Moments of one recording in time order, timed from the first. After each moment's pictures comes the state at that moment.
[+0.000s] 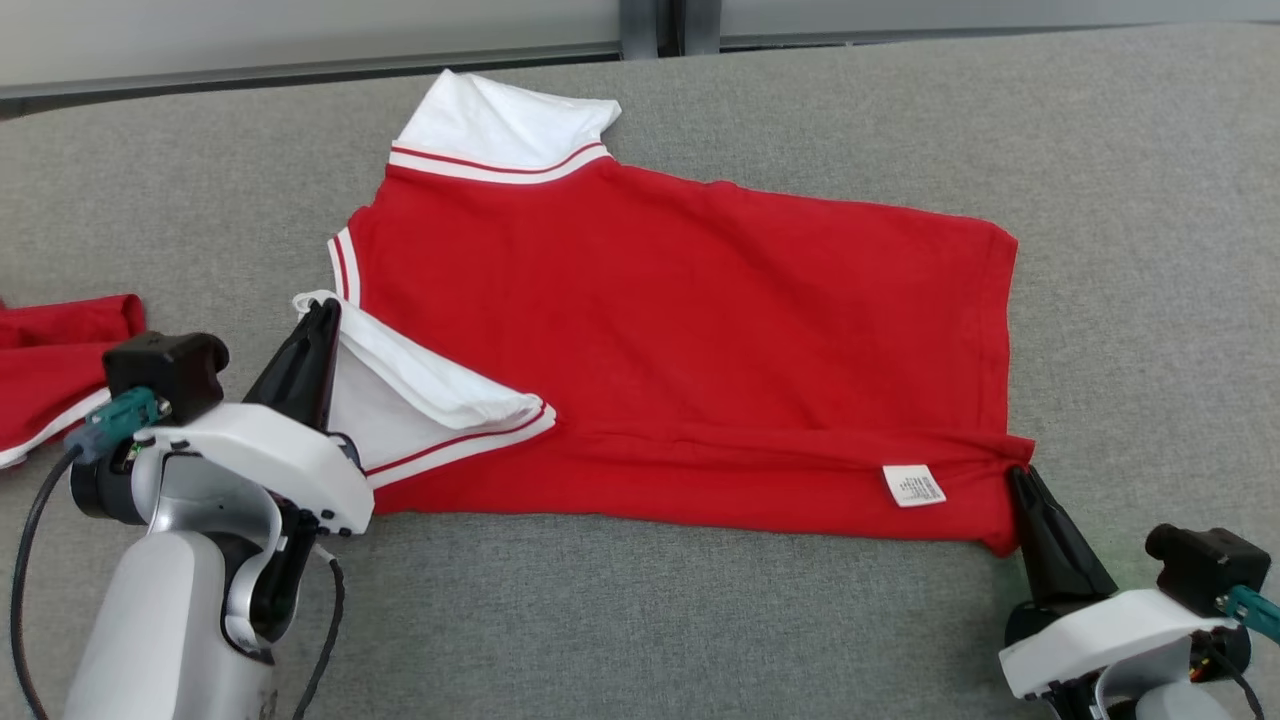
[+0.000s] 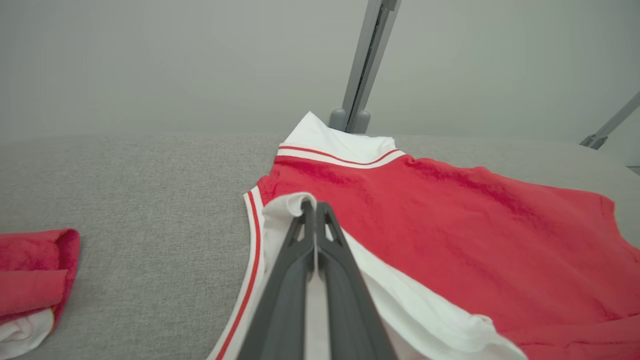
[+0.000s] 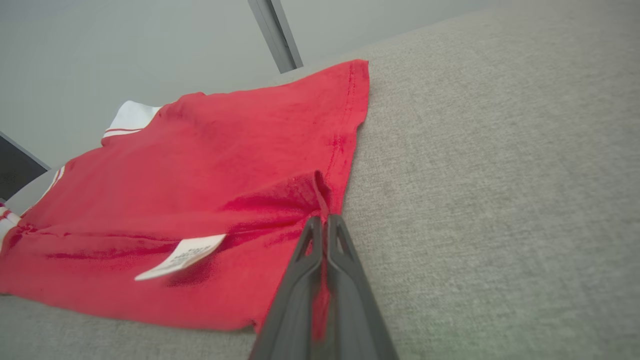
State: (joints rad) left arm -0.29 0.15 -0.05 0.10 -0.37 -0.08 0.20; right arm -0.08 -0.21 0.21 0.28 0.54 0.13 -0.16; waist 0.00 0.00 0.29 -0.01
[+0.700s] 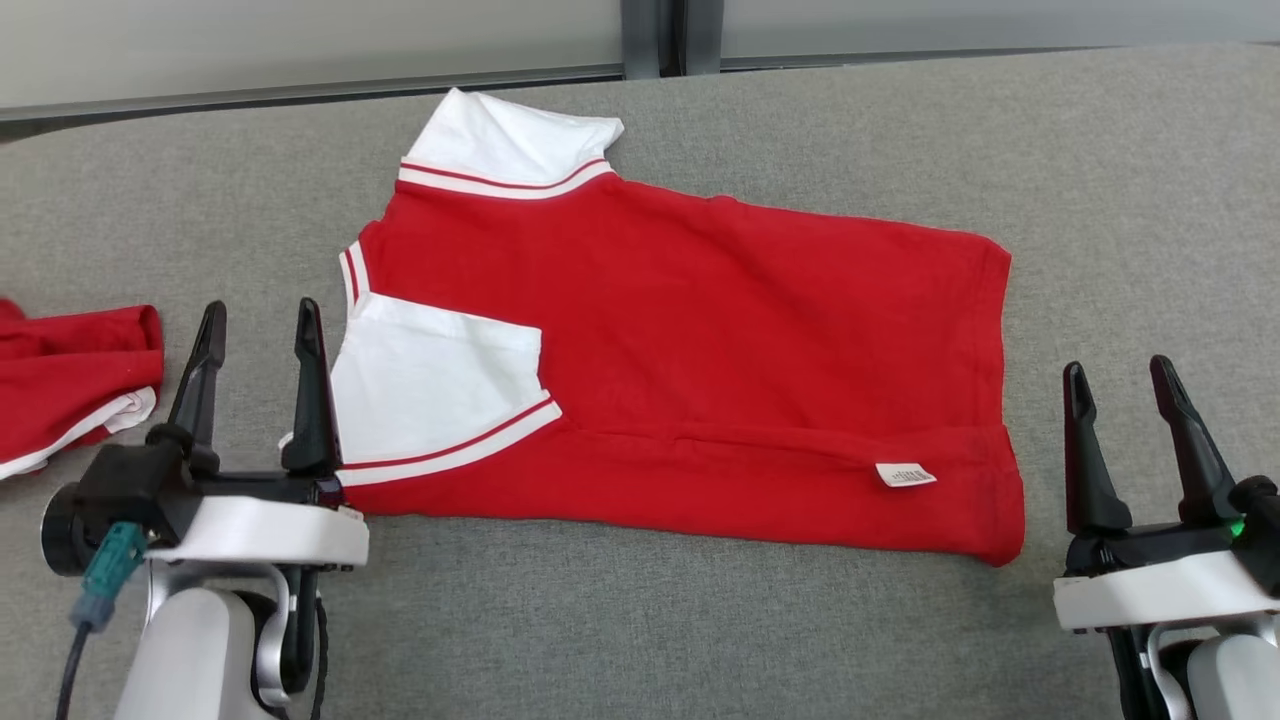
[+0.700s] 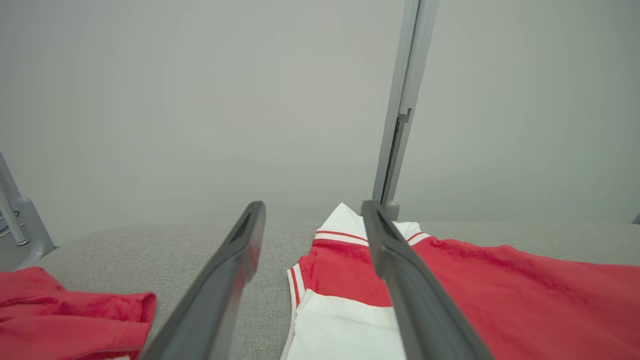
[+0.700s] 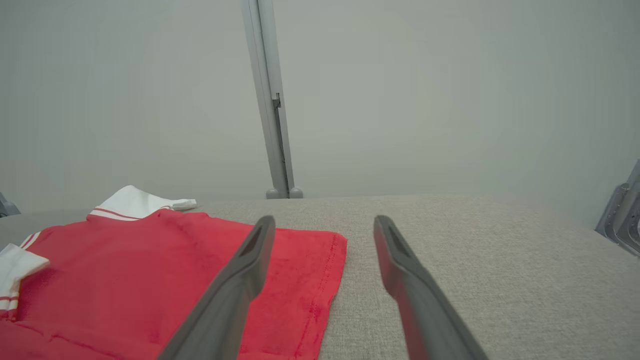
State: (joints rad) left arm -0.25 0.12 -0.03 0.16 -0.27 0.00 -0.25; right arm -0.13 -0.17 0.04 0.12 0.24 0.13 -0.25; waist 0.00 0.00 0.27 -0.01
